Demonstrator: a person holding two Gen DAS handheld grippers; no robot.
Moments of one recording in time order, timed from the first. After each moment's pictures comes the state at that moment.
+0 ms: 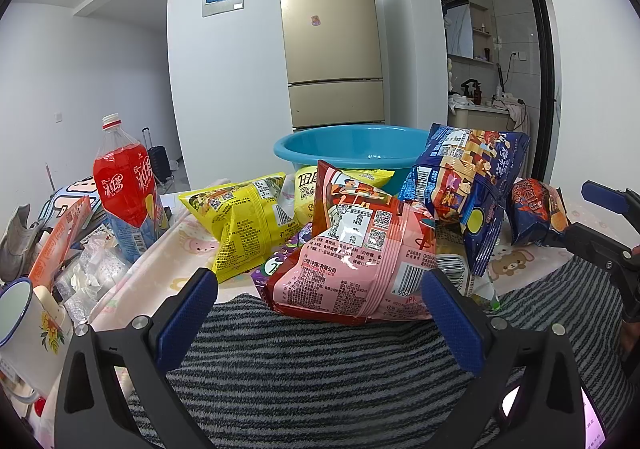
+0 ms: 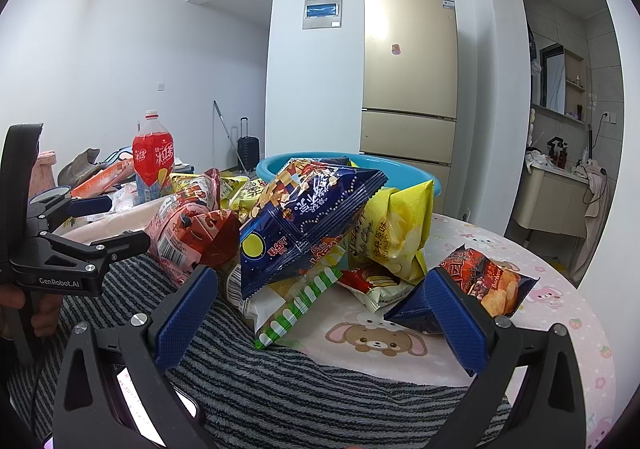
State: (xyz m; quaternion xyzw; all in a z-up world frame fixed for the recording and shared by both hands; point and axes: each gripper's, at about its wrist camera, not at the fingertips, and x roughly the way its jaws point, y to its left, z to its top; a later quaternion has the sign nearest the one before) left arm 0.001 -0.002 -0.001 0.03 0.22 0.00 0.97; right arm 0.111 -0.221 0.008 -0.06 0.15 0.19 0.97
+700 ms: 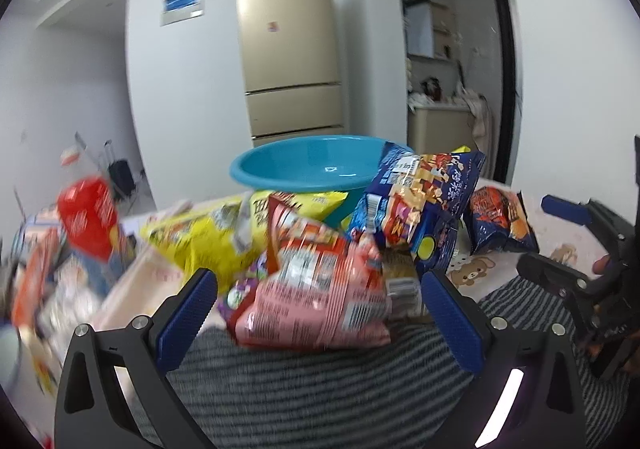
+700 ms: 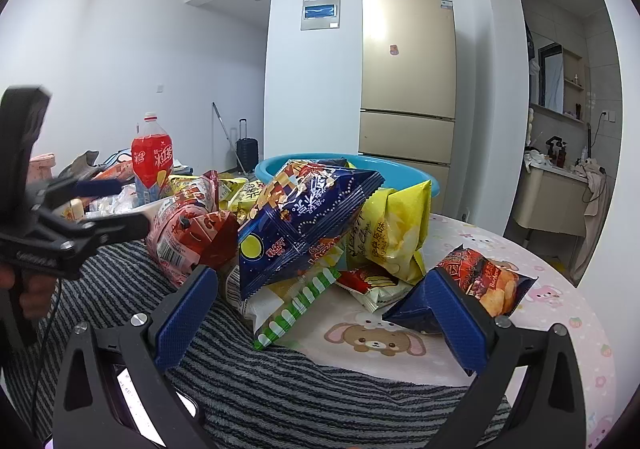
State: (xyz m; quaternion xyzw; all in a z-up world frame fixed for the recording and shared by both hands) left arm 0.014 -0.017 0.031 0.06 0.23 -0.08 0.97; right arm 0.111 -0.223 0.009 -0.06 0.15 0.19 0.97
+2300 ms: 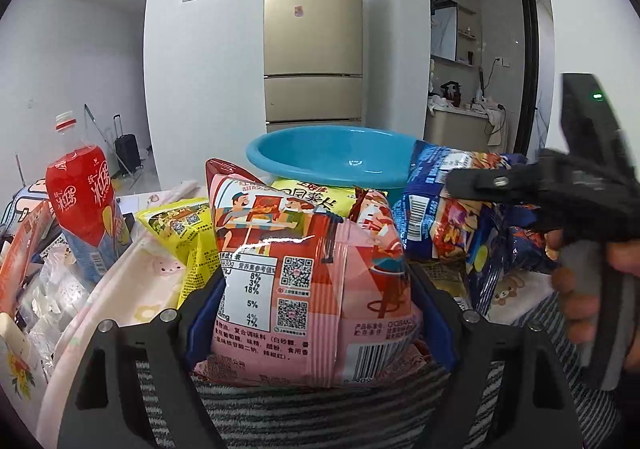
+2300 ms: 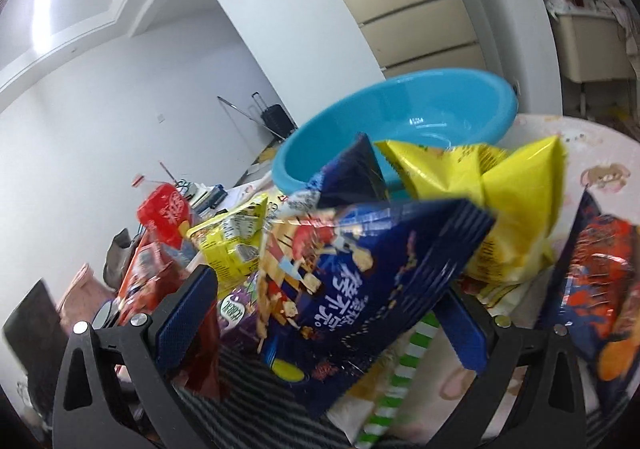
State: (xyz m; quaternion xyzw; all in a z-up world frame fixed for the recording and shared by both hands) left arm 0.049 0.009 0.016 0.01 0.24 -0.05 0.97; right arm 0.252 -0.187 0.011 0.16 0.32 0.26 0.90
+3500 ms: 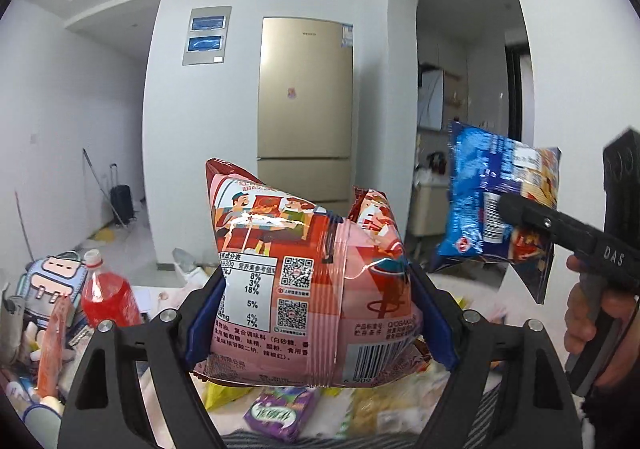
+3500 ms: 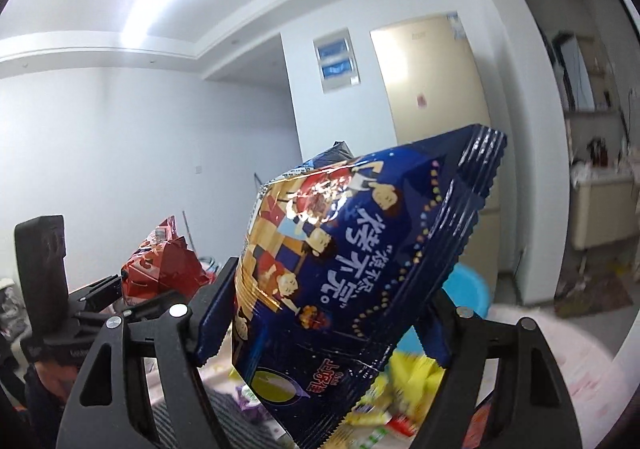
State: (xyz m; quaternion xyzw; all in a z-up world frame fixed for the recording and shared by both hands) left arm 0.017 0.013 0.180 -0.02 0.12 -0.08 0.99; right arm 0.165 -0.222 0.180 0.05 0.07 0.28 0.96
